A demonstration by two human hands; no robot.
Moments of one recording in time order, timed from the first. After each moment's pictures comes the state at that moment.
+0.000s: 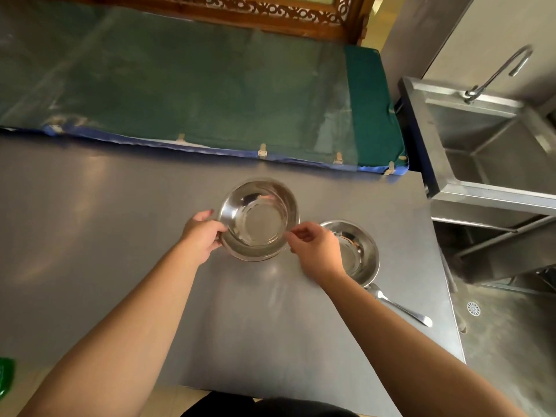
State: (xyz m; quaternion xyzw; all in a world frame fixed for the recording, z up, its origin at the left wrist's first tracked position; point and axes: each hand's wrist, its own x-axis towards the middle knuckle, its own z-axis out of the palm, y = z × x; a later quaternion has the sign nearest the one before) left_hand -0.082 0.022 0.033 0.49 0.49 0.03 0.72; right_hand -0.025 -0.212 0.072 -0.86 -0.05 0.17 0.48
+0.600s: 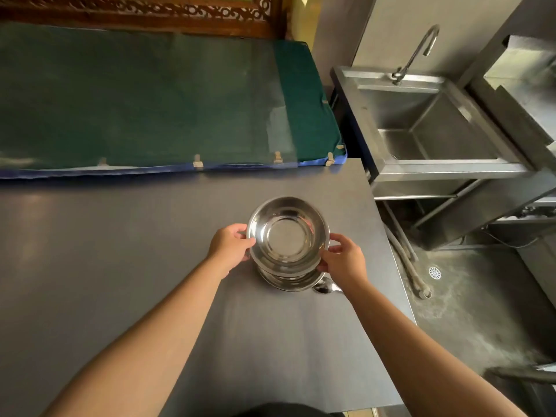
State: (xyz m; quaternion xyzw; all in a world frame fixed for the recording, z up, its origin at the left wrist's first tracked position) left_hand 0.001 -0.120 0.028 0.72 0.31 -0.09 0.61; right_hand 0.030 -0.369 0.041 -0.82 0.16 0.15 0.53
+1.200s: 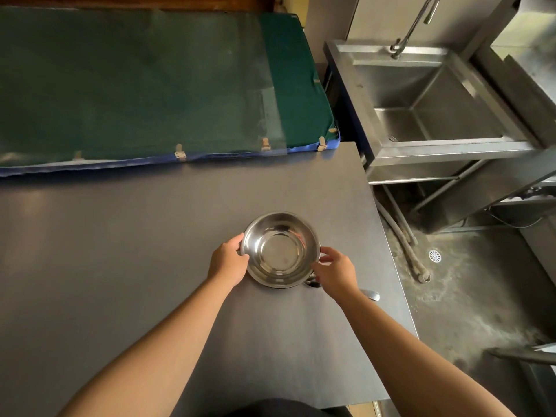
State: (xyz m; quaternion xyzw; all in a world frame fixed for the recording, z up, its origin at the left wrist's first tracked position) left_hand -0.006 -0.159 -0.019 0.84 0.30 -0.13 0.44; right_hand 0.026 -0.398 -0.018 -0.86 0.15 0.20 0.44
